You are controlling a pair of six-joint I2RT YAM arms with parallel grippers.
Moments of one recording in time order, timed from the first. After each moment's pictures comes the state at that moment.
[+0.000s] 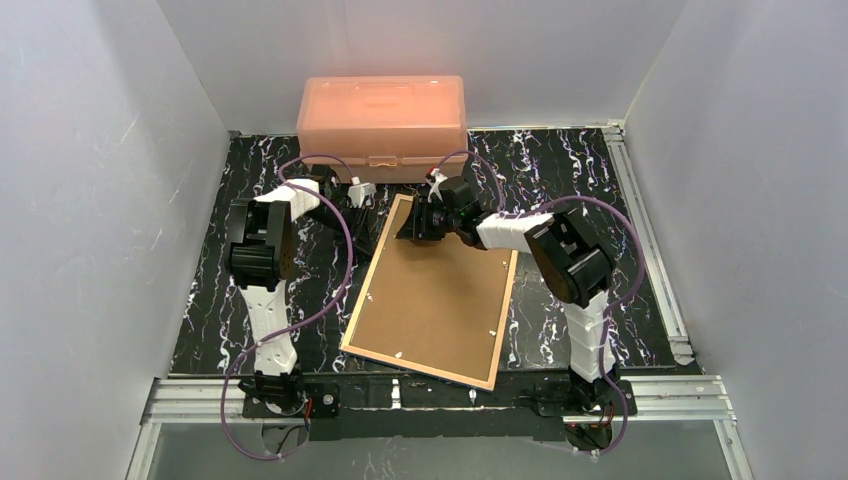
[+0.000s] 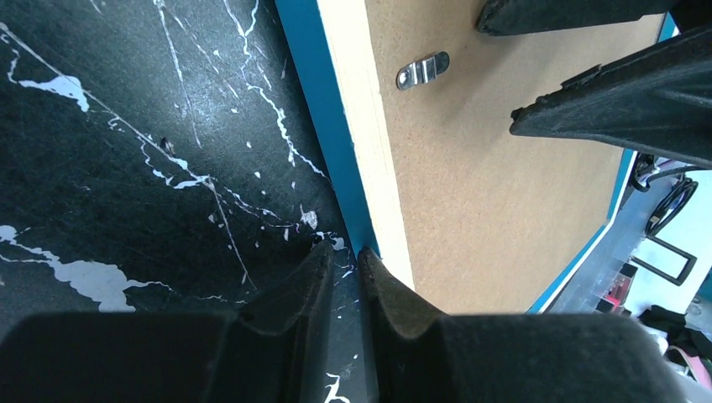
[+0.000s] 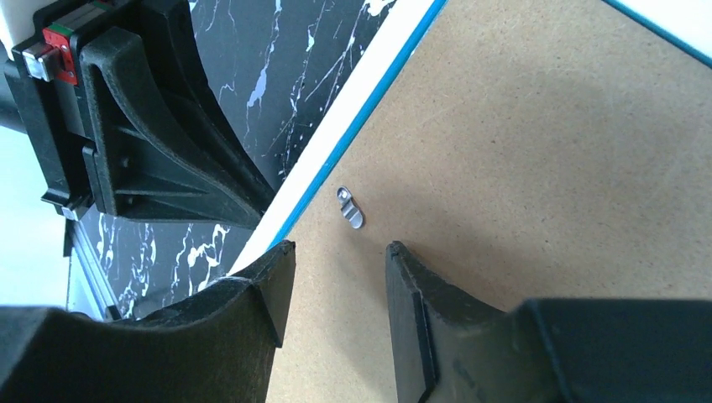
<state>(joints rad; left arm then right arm) -0.12 2.10 1.44 -0.82 0.76 0.29 0.67 2.07 1.26 0.24 -0.39 0.63</state>
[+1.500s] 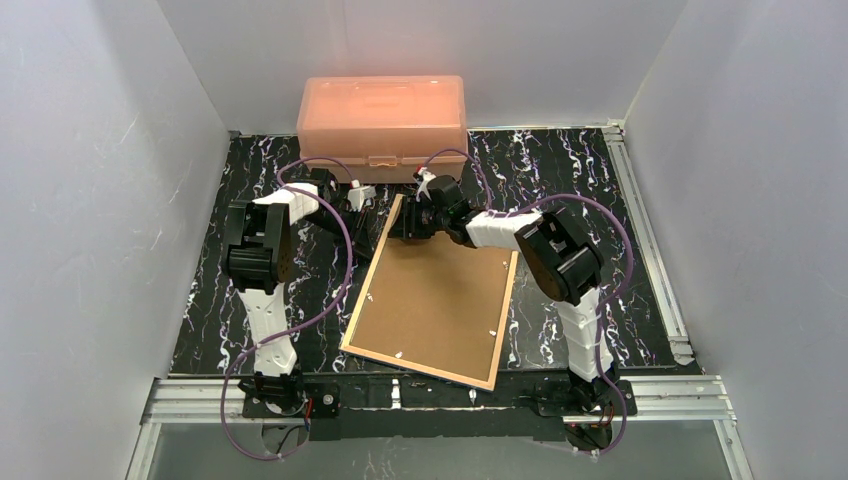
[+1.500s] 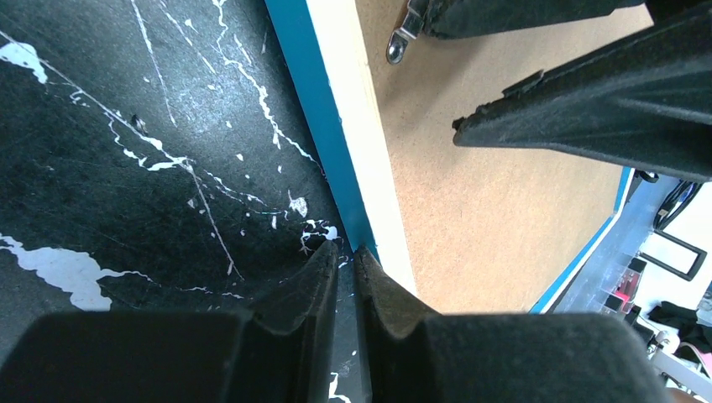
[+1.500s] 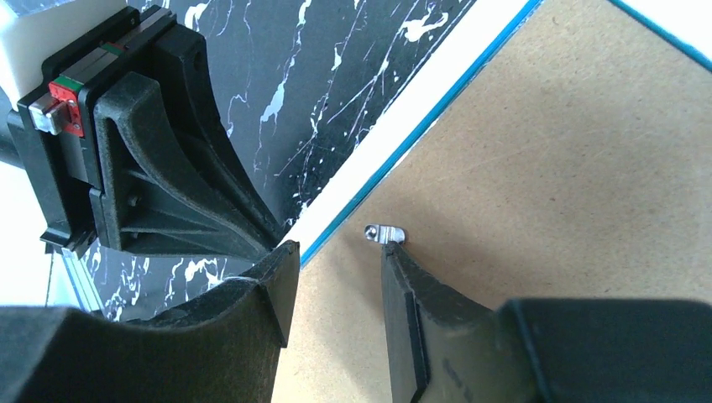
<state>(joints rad) -0.12 2.07 1.38 -0.78 0.76 0.31 0.70 2.13 1.35 0.23 -0.37 0.61</state>
